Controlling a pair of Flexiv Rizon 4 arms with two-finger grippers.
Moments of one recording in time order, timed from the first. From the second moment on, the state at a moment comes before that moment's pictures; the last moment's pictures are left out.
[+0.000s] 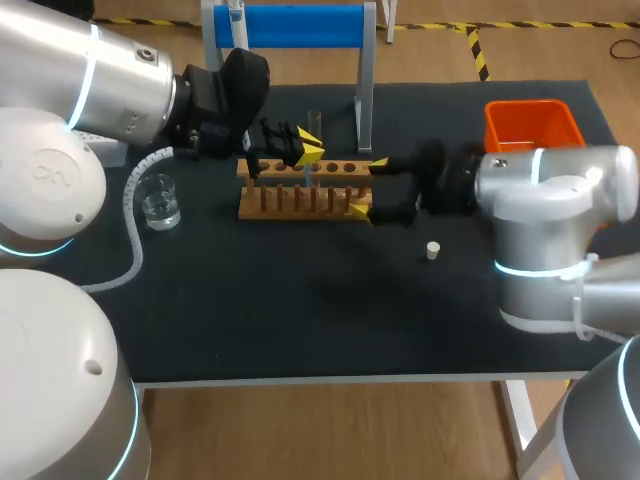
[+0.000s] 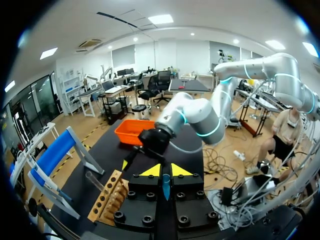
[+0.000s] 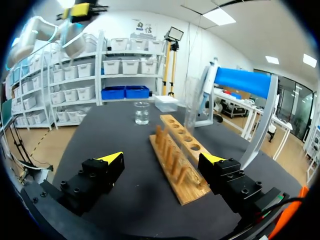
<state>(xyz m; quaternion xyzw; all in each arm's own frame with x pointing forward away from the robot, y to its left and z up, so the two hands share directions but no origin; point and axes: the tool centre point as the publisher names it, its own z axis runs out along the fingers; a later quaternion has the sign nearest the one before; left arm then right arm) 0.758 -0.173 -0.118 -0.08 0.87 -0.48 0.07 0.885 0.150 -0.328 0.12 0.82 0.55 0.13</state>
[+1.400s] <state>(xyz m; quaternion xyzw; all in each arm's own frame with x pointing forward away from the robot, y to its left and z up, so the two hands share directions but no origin) 0.759 -0.173 -0.119 -0.08 0.87 -0.48 0.07 0.765 0.148 -0.205 -0.01 0.71 0.70 -0.02</state>
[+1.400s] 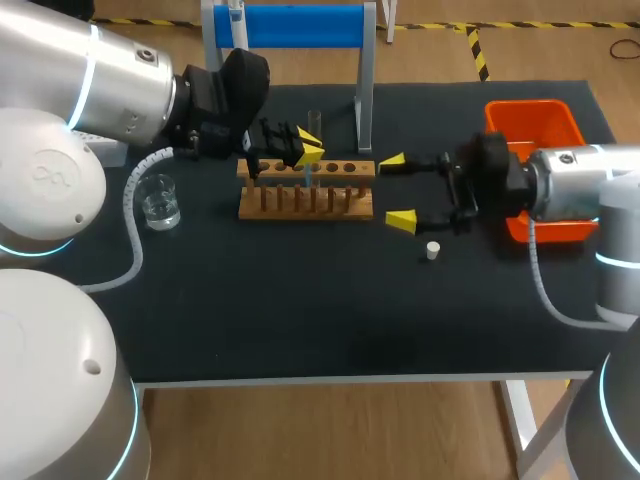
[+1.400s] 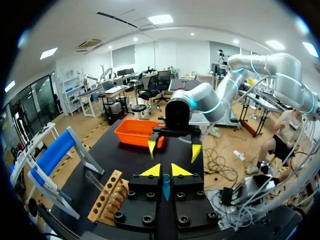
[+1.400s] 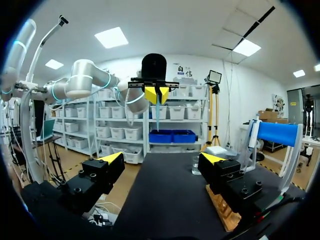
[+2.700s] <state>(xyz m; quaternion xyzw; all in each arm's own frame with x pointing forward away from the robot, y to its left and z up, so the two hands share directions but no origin) 0.759 -0.173 -0.119 -0.08 0.87 -0.48 0.07 0.759 0.234 -0.166 -0.05 0.69 0.72 -0.06</state>
